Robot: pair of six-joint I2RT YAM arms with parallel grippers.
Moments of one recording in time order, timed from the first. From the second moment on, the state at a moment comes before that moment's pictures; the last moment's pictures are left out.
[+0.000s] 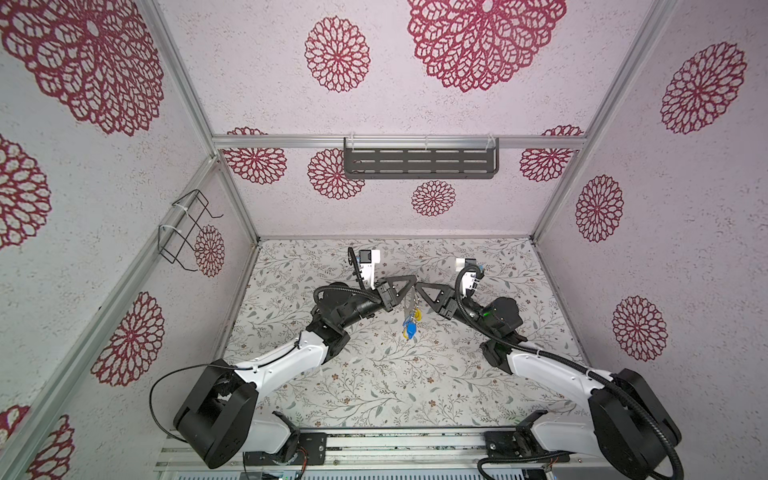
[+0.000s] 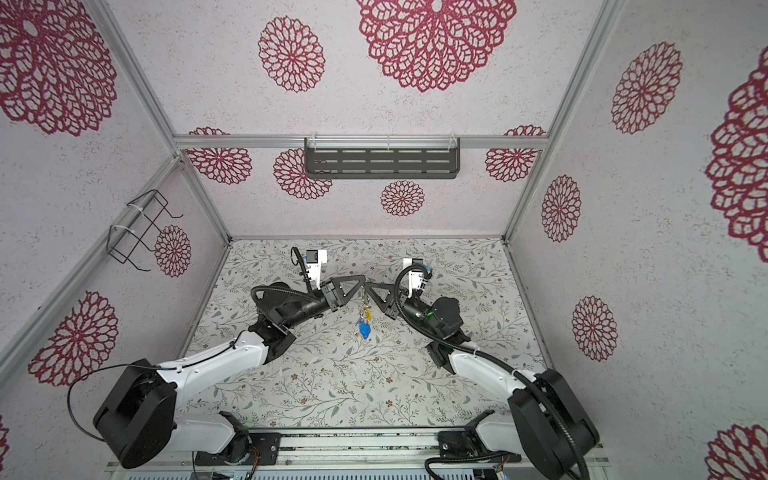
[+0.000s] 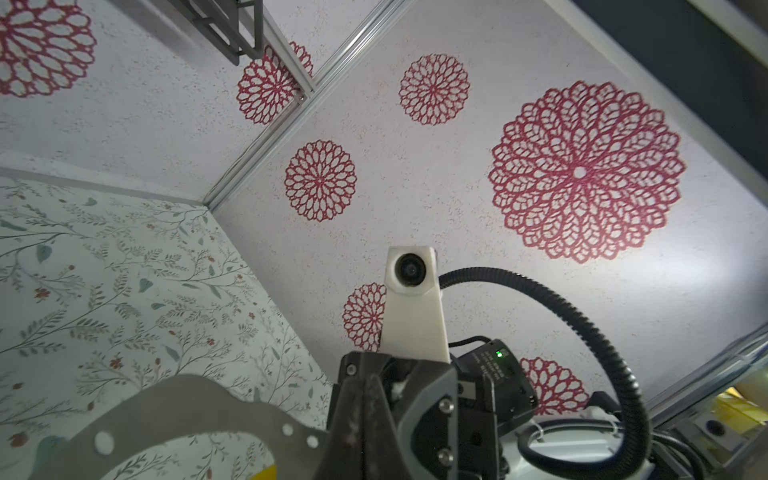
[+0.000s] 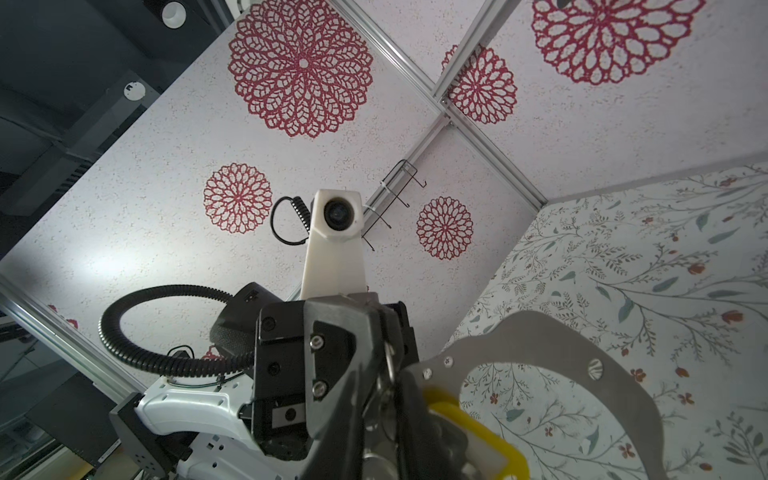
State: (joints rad) left arm -0.64 1.37 0.81 0.71 0.44 -0.87; right arm 0.57 1.23 0.60 0.92 -0.54 1.01
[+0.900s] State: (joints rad) left arm -0.61 1.32 1.06 0.09 0.71 -0.57; right arm 0.50 1.07 0.72 0.40 -0.72 0.75
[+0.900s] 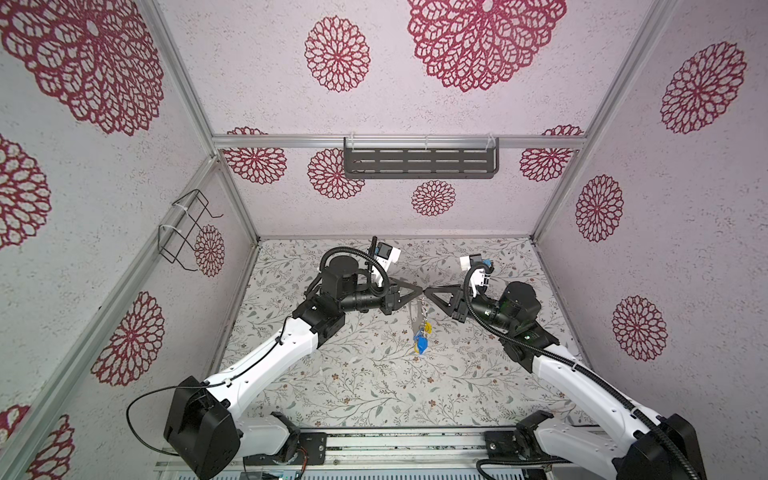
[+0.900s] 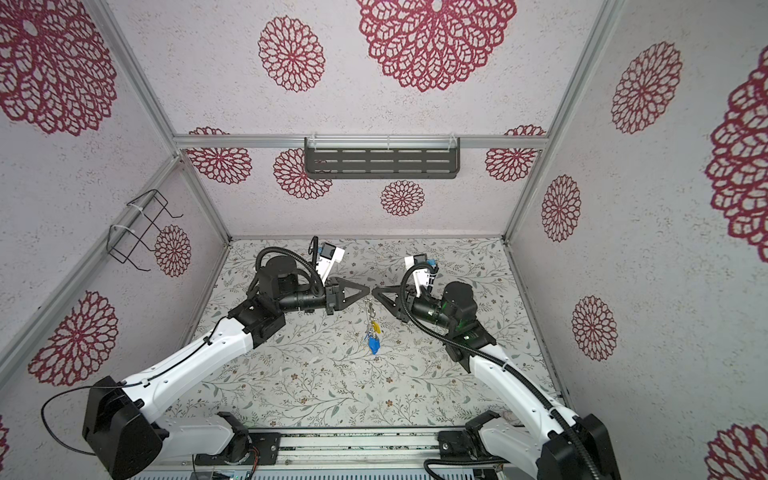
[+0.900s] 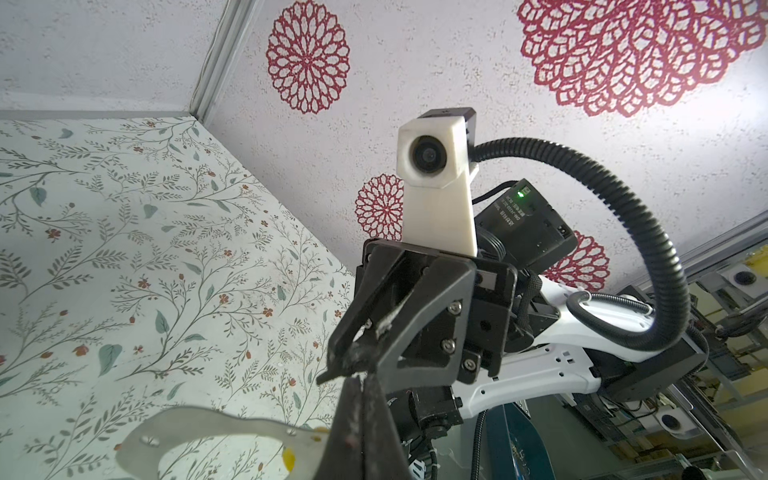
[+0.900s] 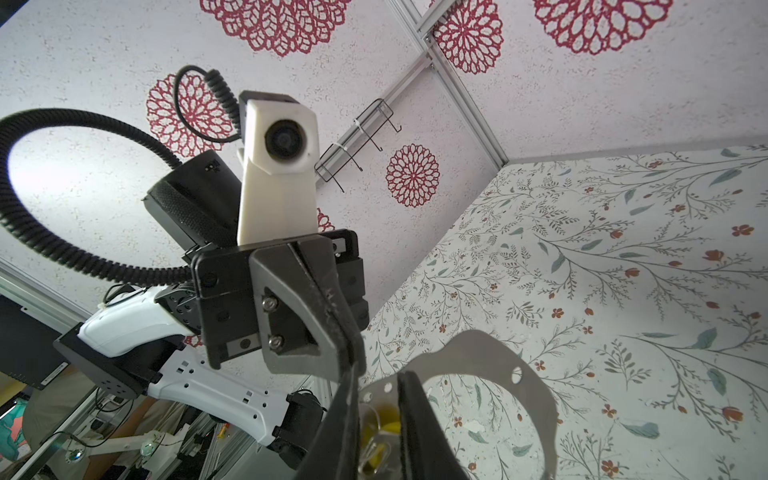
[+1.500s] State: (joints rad) left arm -0.59 1.33 1.06 0.14 0.71 -0.61; right arm 0.52 1.11 0.72 0.48 -0.75 0.78
